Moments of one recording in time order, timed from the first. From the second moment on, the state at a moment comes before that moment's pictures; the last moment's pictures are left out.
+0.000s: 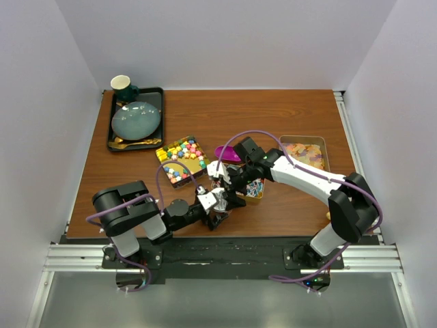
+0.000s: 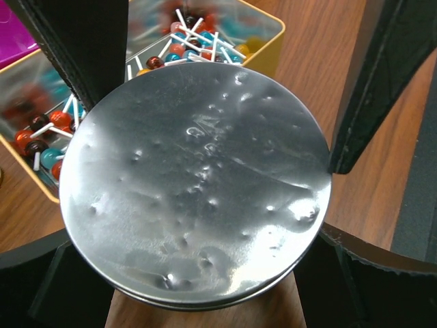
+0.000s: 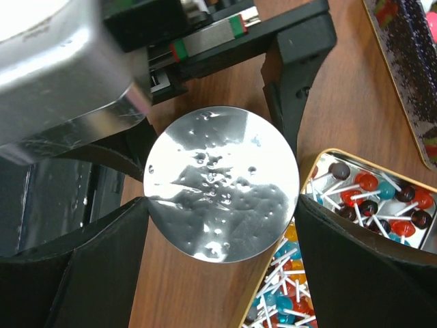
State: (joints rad) left arm -1.00 1.73 0.14 1.38 0.03 0.02; right arm 0.74 1.58 1.08 -0.59 -0.72 -0.76
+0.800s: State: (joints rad) left arm -0.94 0.83 0.21 0.35 0.19 0.01; right arm 0.78 1.57 1.08 -0.63 -0.63 -0.63
